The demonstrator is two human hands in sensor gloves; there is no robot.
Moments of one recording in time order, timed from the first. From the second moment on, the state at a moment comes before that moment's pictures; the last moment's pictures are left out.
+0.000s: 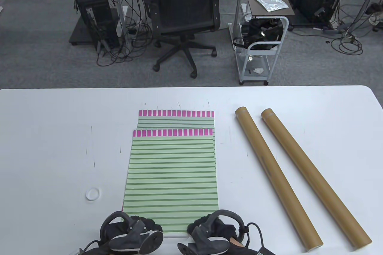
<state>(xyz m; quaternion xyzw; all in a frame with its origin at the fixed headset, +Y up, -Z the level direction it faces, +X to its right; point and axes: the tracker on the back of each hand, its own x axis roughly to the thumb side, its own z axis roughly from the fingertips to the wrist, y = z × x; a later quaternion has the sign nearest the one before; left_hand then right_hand) -0.173 -0.768 -0.215 -0.10 -0.34 -0.12 0.93 0.008 -0.776 -0.209 -0.40 -0.02 -0.90 0.17</state>
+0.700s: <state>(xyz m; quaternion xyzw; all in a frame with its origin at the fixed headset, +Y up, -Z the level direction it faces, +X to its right) -0.174 -0.780 -0.238 -0.09 -0.22 -0.17 0.96 0.012 -0.790 -0.223 -0.41 -0.05 -0.89 0.18</state>
